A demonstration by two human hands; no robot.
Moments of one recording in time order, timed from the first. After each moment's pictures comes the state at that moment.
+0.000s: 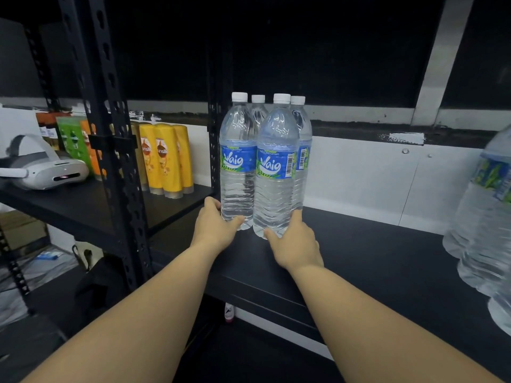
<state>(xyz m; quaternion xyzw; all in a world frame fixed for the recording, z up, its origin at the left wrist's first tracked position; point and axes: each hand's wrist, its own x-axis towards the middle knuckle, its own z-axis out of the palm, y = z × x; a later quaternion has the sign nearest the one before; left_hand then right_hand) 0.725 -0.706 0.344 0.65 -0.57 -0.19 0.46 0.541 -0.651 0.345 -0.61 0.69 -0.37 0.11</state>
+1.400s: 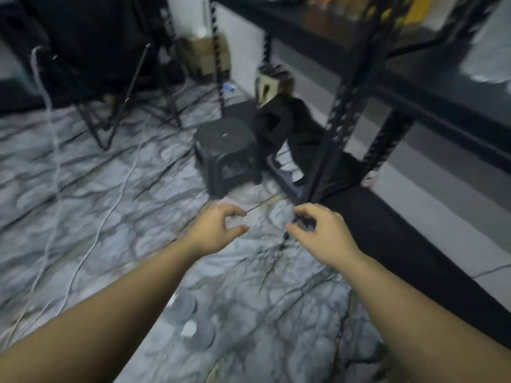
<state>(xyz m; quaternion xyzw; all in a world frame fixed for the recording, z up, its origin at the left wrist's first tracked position) 0.980 -0.250 0.120 0.77 -0.51 -0.27 0.27 0.738 -0.372 0.168 -0.84 0.41 -0.13 0.33</state>
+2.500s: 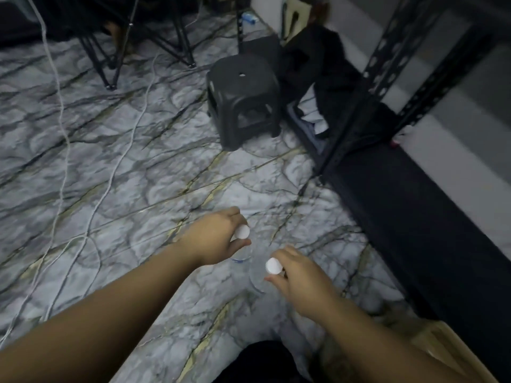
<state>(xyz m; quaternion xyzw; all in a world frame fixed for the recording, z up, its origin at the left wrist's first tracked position) 0.950 -0.170 0.054 0.73 -0.65 -0.17 0.10 0.714 -0.251 0.052 -0.89 0.30 0.04 0.33</state>
